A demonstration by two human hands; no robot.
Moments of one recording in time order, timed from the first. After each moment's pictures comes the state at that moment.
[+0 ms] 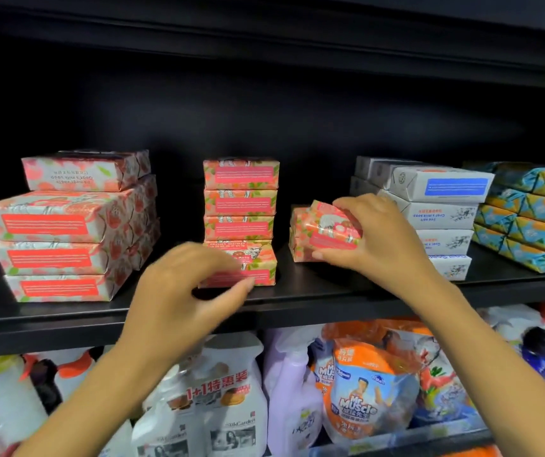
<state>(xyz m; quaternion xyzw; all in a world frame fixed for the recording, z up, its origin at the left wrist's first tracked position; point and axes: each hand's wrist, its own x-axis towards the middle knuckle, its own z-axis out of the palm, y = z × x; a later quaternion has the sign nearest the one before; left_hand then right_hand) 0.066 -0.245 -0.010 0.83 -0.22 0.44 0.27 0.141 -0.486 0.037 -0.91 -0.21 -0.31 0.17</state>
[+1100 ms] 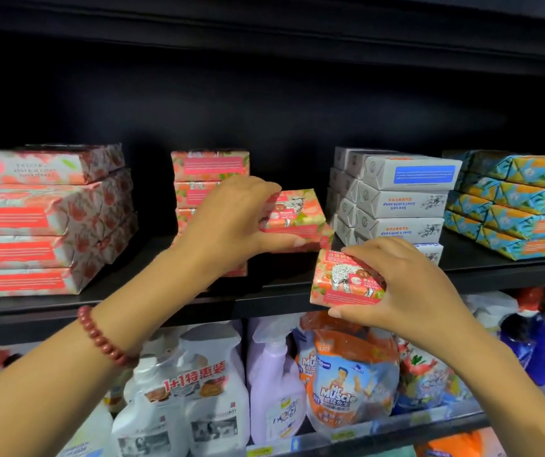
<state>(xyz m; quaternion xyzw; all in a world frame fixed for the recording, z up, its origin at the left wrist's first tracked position) 0.114 -0.312 0.052 0.91 -0.23 0.32 0.13 0.087 -0.538 0.003 -0.93 -0.22 -0.24 0.15</state>
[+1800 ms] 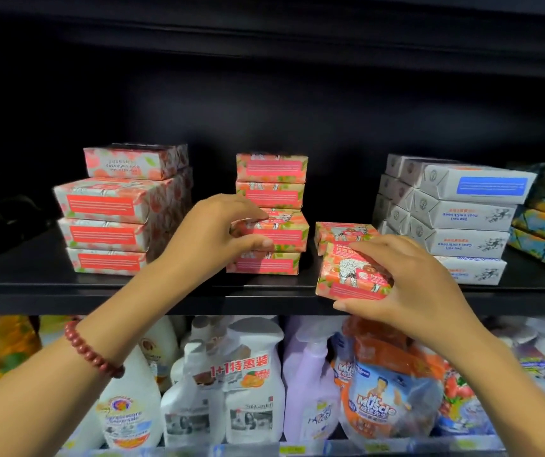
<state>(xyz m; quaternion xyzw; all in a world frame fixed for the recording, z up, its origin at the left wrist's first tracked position) 0.095 -0.232 0.029 0.90 -0.18 0.34 0.21 0.100 -0.495 0.000 -0.90 -0.28 -0.28 0.20</state>
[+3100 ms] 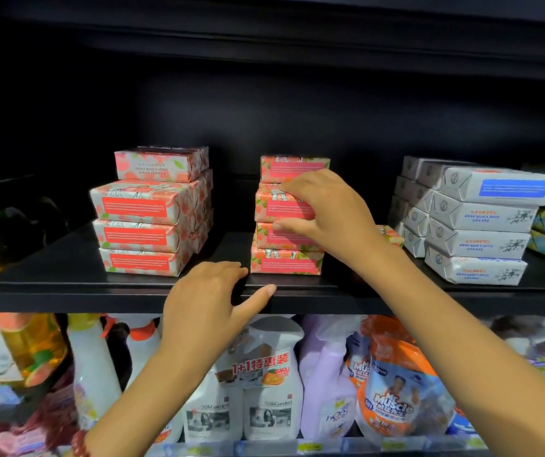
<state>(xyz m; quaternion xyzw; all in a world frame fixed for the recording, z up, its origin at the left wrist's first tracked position) 0.054 -0.223 -0.042 0.92 0.00 0.37 0.09 0.138 -0.385 0.057 -0.86 -0.37 -0.34 0.12</state>
